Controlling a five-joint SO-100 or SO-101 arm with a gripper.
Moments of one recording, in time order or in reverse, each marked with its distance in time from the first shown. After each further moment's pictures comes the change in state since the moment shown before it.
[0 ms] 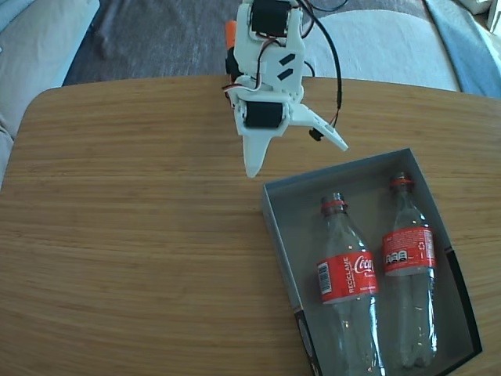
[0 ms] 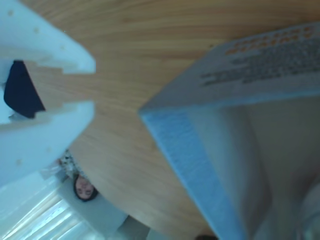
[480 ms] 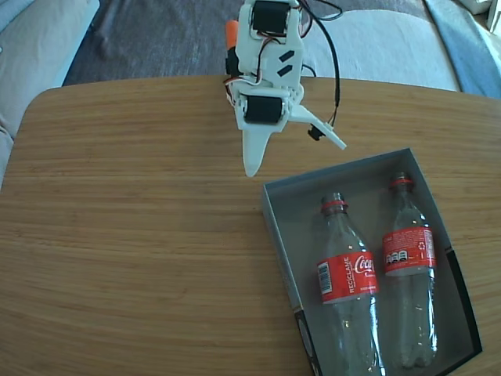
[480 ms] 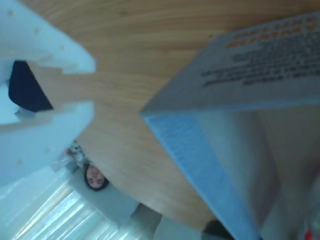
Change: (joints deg) arm 0.4 12.9 7.6 0.0 0.0
